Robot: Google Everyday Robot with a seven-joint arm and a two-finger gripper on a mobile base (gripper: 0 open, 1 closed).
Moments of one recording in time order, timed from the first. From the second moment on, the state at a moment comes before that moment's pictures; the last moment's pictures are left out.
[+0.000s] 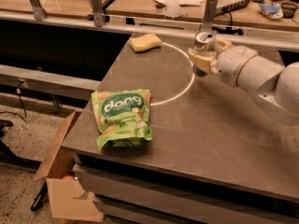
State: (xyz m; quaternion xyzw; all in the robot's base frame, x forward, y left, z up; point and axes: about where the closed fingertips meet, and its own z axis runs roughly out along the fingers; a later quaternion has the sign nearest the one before) arm 0.636 -0.145 0.943 -0.31 0.65 0.11 0.68
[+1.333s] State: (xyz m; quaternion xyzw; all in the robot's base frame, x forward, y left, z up) arm 0.625 -0.125 0.997 -0.45 0.56 0.05 0.70
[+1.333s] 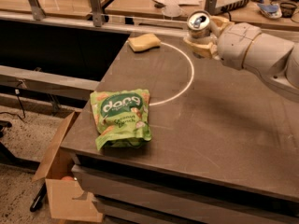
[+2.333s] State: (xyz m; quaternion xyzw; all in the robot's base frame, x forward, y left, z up) arm 0.595 -0.140 0.941 -0.79 0.47 -0.08 0.40
